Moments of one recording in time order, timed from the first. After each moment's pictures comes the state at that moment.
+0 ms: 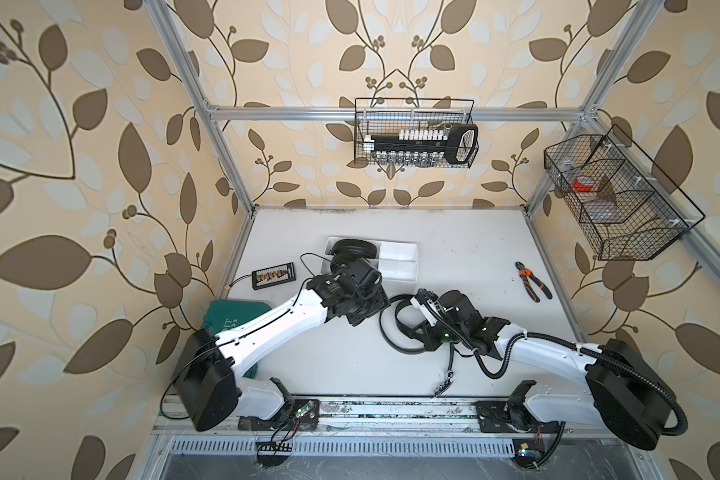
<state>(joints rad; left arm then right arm) -0.76 1.27 1.02 -0.71 0.06 -1.18 0.69 1.29 0.51 -0.04 -0.33 0.29</state>
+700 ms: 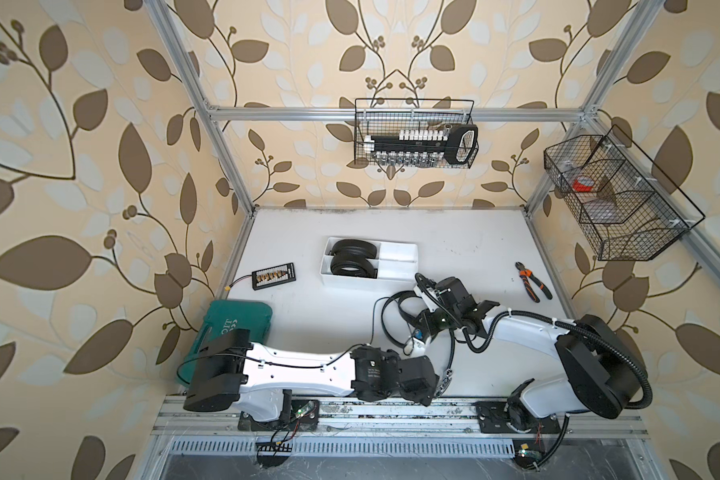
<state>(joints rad) -1.48 1.48 0.99 -0.47 -0.28 -0.88 0.57 1.47 0.64 -0.12 -0.30 0.30</state>
